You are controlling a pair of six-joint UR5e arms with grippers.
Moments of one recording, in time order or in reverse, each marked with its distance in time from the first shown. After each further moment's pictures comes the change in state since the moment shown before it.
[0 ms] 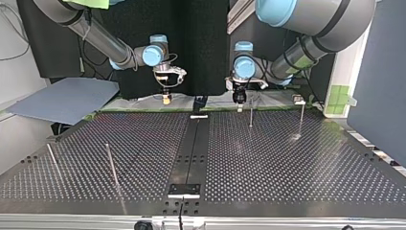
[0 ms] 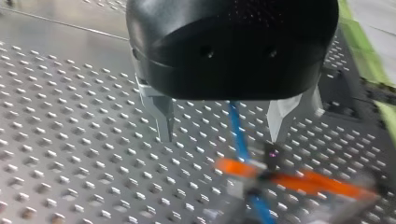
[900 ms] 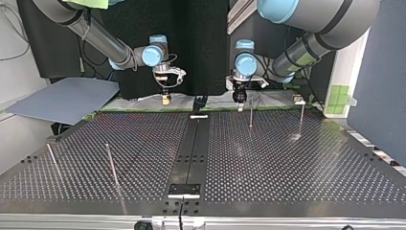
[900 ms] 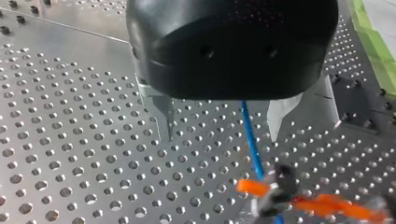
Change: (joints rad) left arm 0.003 0.029 -0.035 0.046 0.021 -0.059; right arm -0.003 -0.002 0.000 -0.004 0.003 0.000
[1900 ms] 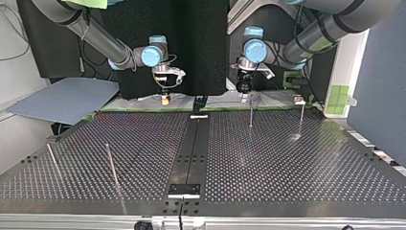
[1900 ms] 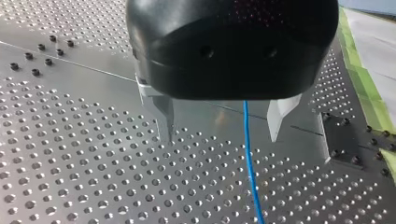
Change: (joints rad) left arm 0.026 0.111 -0.173 0.055 0.089 -0.002; right arm -0.004 -0.003 0.000 0.000 0.000 0.000
